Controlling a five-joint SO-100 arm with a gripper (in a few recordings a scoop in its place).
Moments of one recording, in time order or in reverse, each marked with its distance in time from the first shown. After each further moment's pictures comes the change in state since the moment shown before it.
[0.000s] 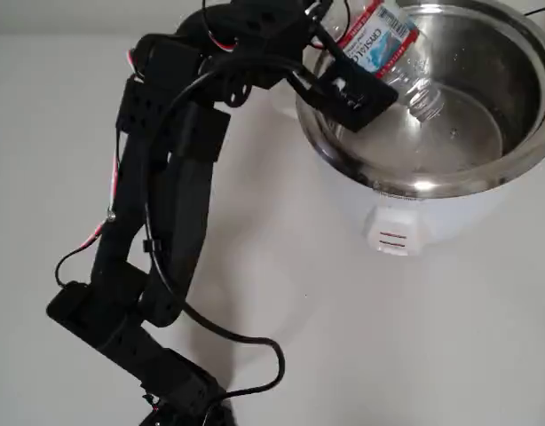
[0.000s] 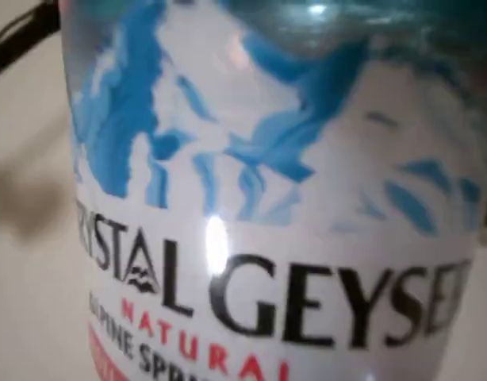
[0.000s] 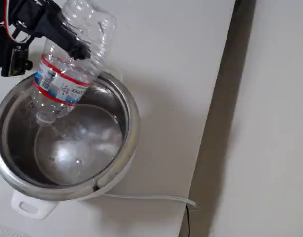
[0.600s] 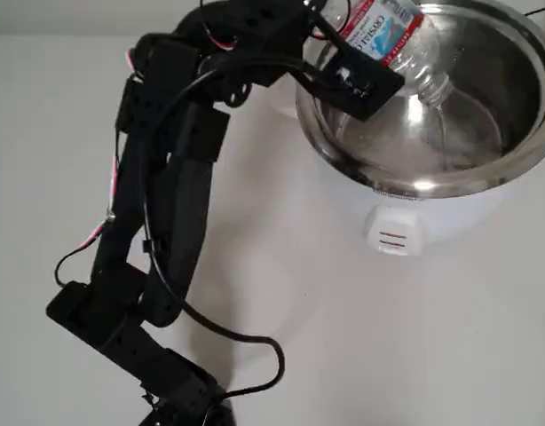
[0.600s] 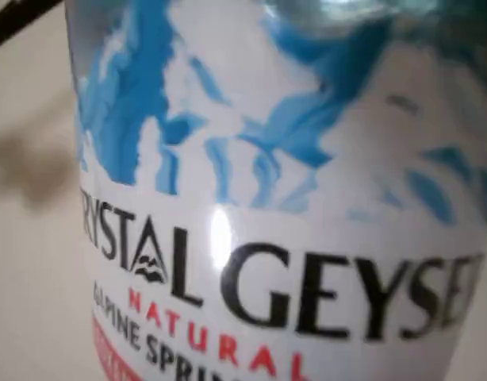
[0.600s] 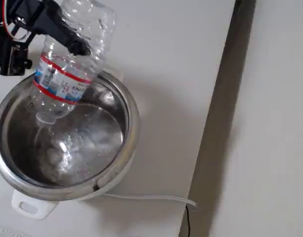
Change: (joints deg) arm -0.1 0.0 0.0 -3.1 -4.0
